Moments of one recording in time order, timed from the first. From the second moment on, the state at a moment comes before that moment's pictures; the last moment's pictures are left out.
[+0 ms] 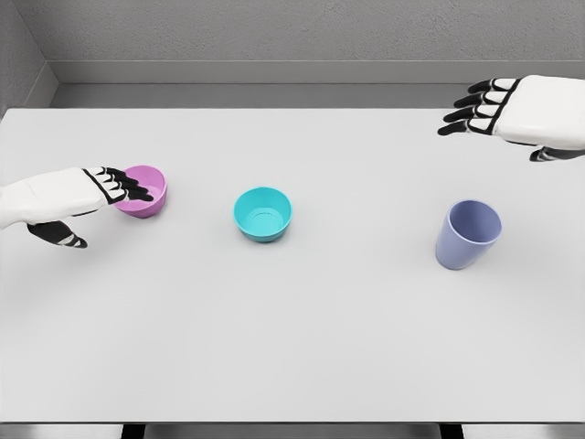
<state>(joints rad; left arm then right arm) -0.48 1.04 -0.59 -1.51 -0.33 -0.61 -0.39 -0.77 -1.10 0.54 -1.71 0.33 -0.61 0.61</state>
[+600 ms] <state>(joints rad) -0.74 0.92 -0.67 -1.33 -0.31 -0.61 -0.53 -0.78 -1.21 0.60 -1.73 0.26 -0.61 0.61</state>
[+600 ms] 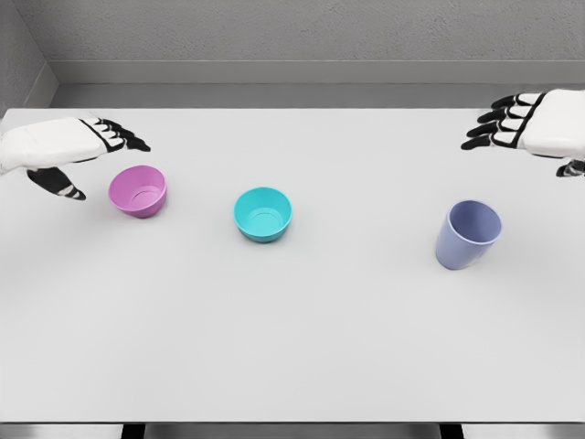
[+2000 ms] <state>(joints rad) -0.77 0.80 -0.73 -1.19 -0.32 -0.61 -0.61 -0.78 -1.17 0.78 -1.74 0.25 -0.61 0.61</state>
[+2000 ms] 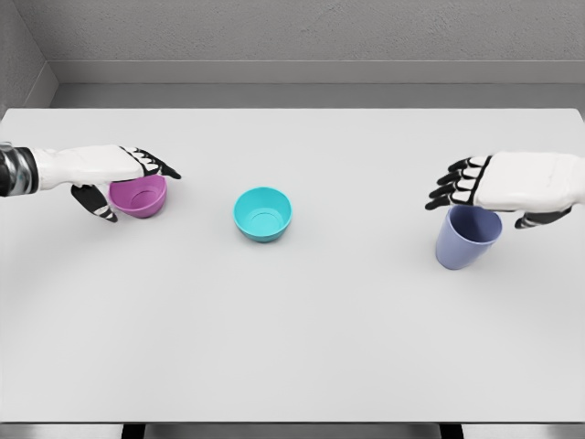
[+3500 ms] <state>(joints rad) -0.80 0.71 -0.73 -1.05 -0.33 -0.61 -0.61 -0.77 -1.13 0.84 -1.63 0.27 -0.61 0.61</state>
